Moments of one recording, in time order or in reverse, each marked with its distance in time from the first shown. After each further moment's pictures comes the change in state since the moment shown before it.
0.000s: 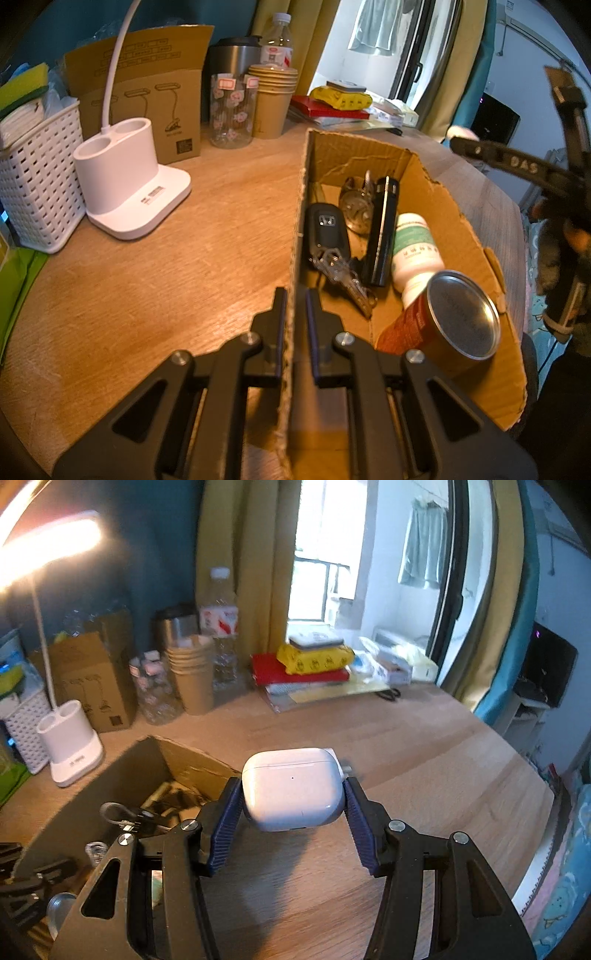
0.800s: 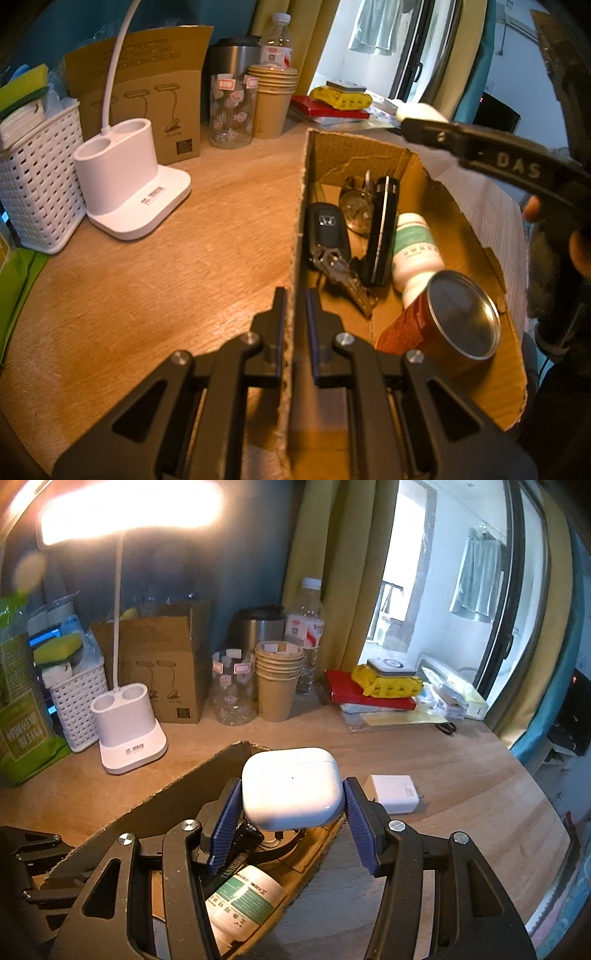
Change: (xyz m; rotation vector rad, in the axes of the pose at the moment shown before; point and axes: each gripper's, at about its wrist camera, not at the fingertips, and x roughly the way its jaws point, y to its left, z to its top) left arm 0.000 0.000 0.000 0.000 0.000 0.000; right arm 0.002 0.071 0.002 -0.141 -0.008 0.124
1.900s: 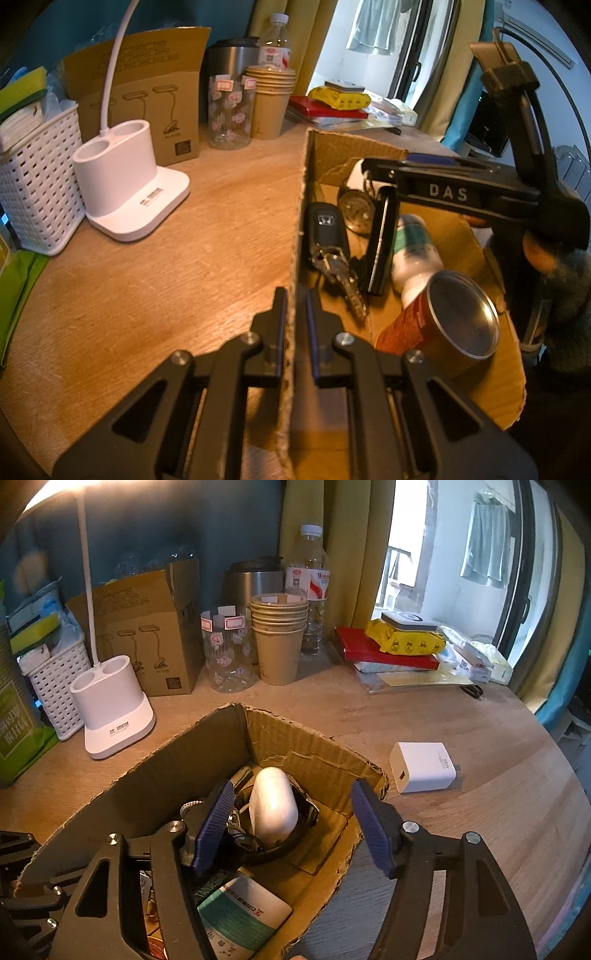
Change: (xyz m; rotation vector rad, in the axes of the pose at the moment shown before) left arm 0.000 -0.001 0.000 0.006 0.000 0.001; right arm 0.047 -0.008 -0.011 0.047 0.105 0.052
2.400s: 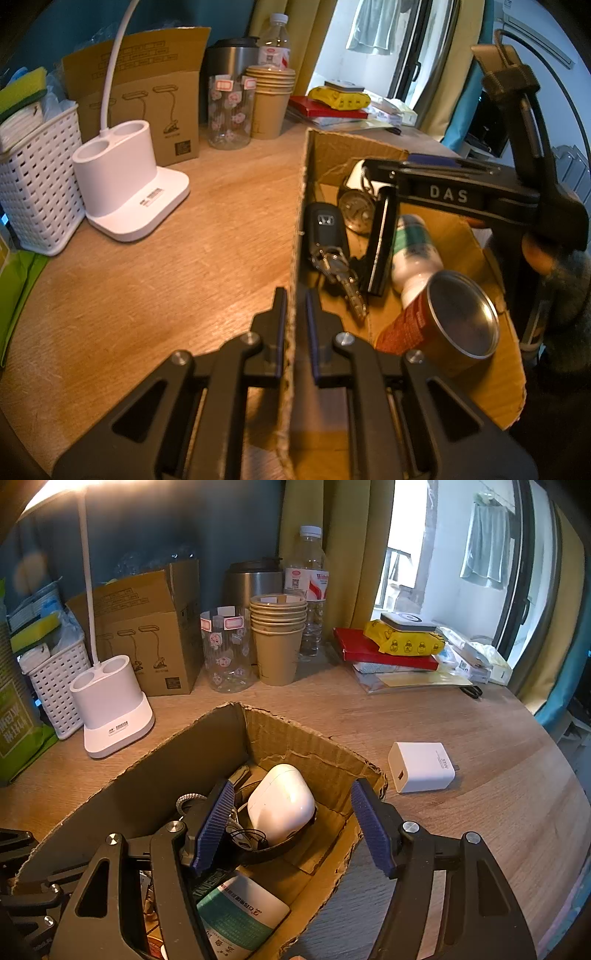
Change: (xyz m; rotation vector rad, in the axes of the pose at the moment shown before) left arm 0.000 -0.001 0.000 0.003 -0.001 0.001; right arm 0.000 -0.002 -0.001 0.004 -0.002 -0.001
